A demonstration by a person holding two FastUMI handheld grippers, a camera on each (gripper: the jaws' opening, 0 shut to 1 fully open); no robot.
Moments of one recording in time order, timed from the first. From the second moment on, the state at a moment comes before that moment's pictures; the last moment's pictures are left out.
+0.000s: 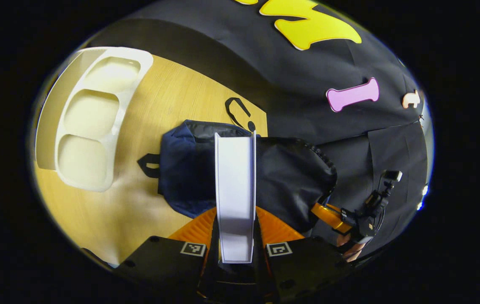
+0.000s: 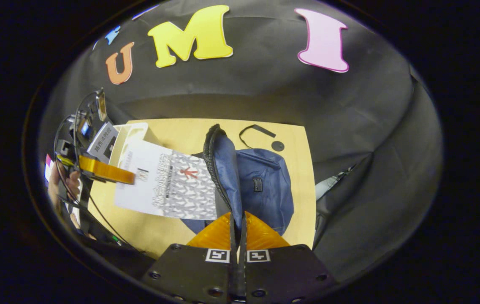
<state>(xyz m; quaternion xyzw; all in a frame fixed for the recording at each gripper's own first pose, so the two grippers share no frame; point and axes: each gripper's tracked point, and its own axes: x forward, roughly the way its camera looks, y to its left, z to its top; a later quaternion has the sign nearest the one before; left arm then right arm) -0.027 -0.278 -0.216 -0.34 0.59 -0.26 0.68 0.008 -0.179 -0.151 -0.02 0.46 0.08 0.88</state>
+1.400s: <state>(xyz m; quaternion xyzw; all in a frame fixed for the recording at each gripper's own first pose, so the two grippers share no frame) -0.024 -0.358 -0.362 -0.34 0.66 -0.26 0.61 0.012 -0.173 -0.152 -0.03 0.46 0.09 0.88</state>
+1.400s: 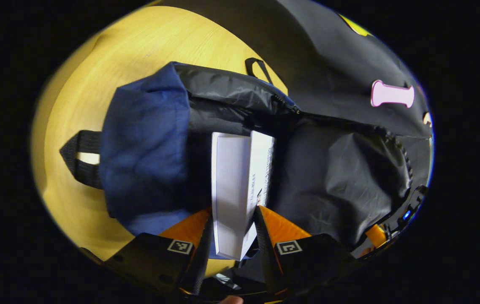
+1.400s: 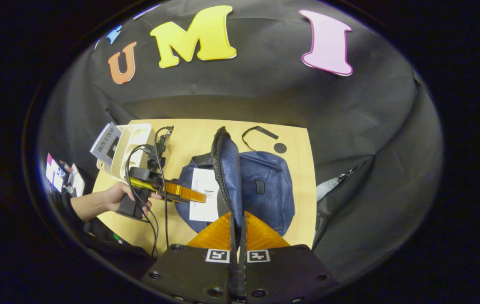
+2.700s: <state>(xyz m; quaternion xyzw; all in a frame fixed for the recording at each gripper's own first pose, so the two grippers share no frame) 0.044 -0.128 -0.153 0.06 0.39 -0.11 0.91 0.008 -0.120 -0.171 -0.03 0.46 0.11 0.88</state>
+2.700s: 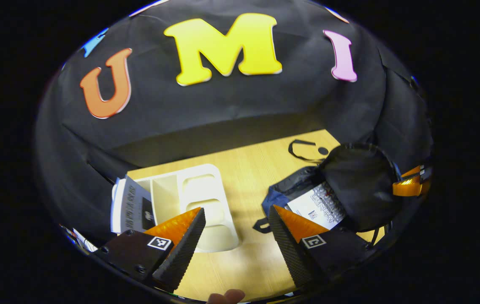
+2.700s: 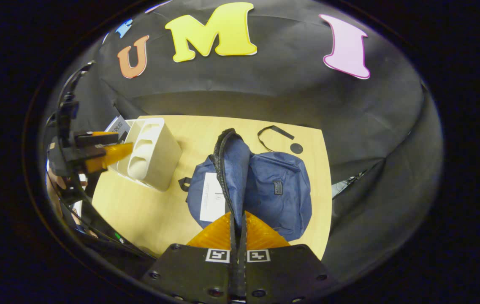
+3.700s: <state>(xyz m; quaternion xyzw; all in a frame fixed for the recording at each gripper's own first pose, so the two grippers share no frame) 0.067 0.085 -0.123 -0.06 0.53 -0.06 0.84 0.006 -0.115 -0.172 -0.03 0.46 0.09 0.88</state>
